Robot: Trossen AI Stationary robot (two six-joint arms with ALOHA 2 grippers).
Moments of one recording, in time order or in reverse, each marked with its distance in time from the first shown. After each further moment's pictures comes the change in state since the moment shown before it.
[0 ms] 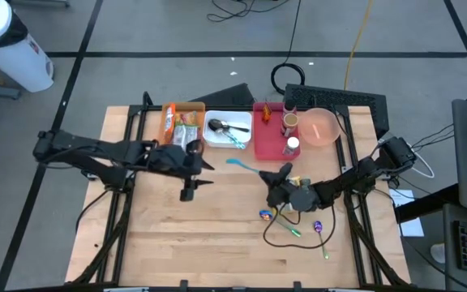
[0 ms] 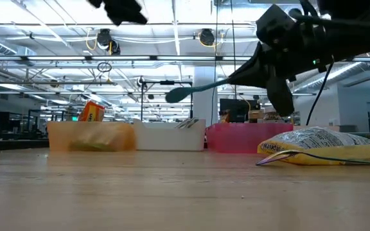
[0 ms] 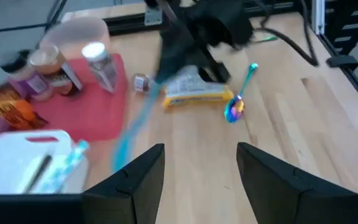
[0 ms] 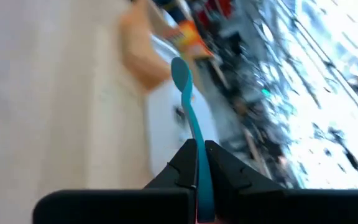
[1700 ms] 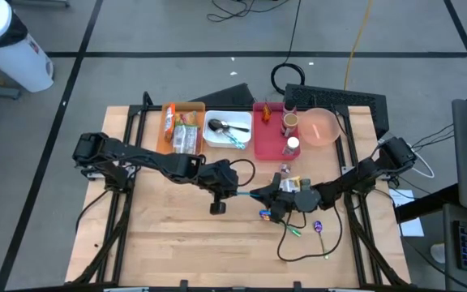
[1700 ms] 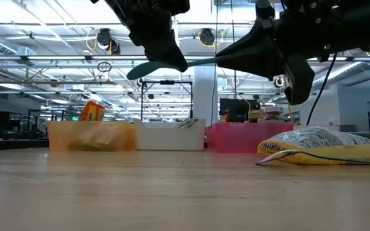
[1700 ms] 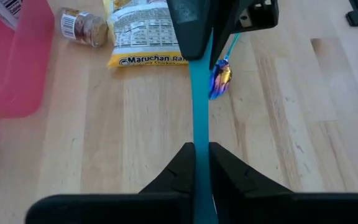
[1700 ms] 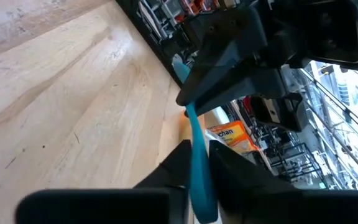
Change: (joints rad) left arm -0.010 0.464 0.182 0.030 0.115 -0.104; right arm 0.020 0.000 0.000 0.129 -0.398 -0.106
